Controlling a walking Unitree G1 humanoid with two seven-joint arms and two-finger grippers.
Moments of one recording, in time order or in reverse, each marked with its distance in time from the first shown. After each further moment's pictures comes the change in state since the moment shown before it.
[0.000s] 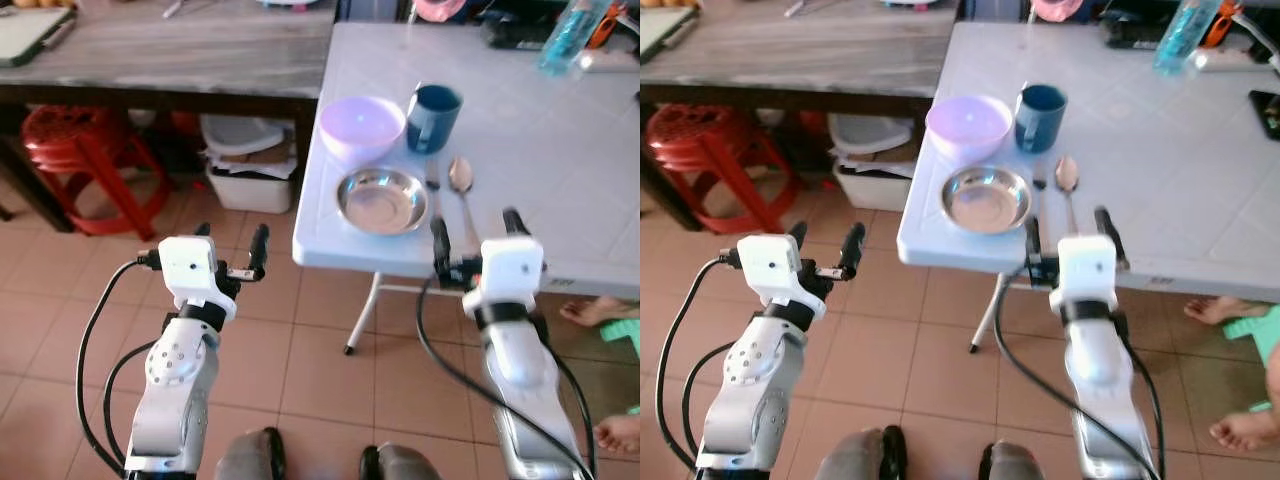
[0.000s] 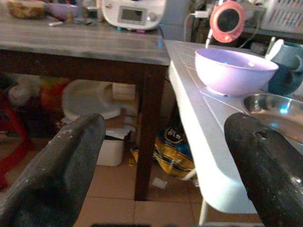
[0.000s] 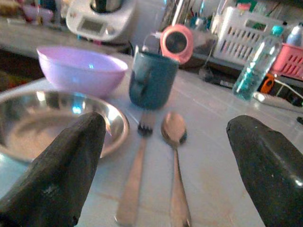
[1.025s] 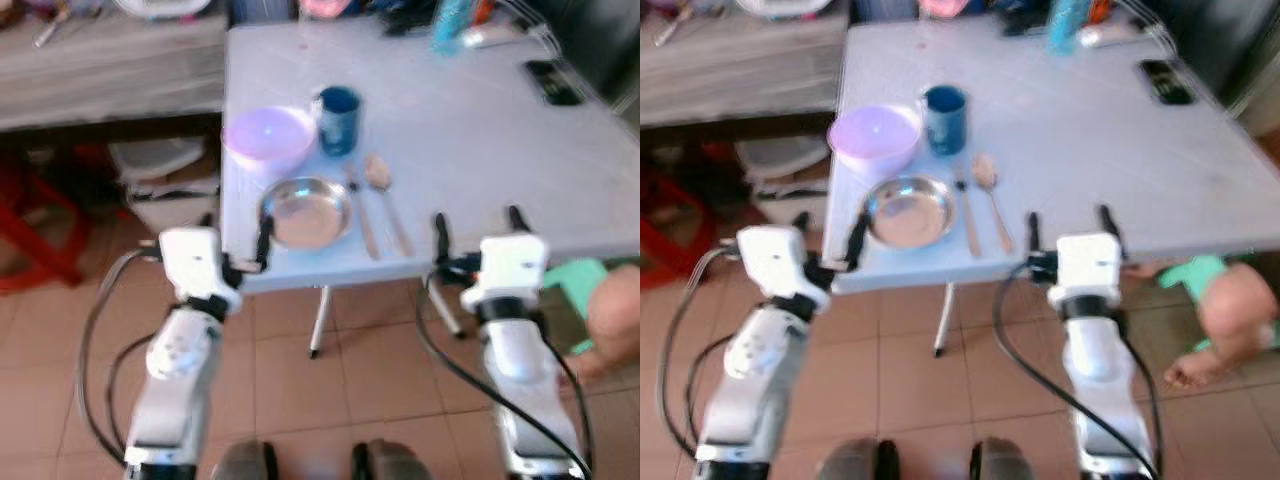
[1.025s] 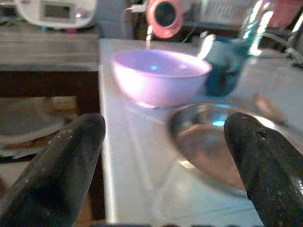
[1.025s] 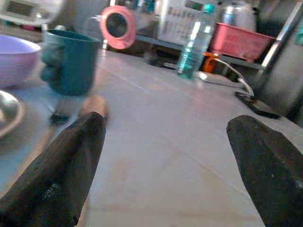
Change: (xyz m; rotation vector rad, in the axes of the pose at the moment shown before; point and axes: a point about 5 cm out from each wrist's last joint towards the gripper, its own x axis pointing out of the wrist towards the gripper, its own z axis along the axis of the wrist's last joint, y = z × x) left arm 0.004 0.000 0.004 0.005 -0.021 -0.004; right arm 0.009 0.005 0.007 0.015 -0.024 0.003
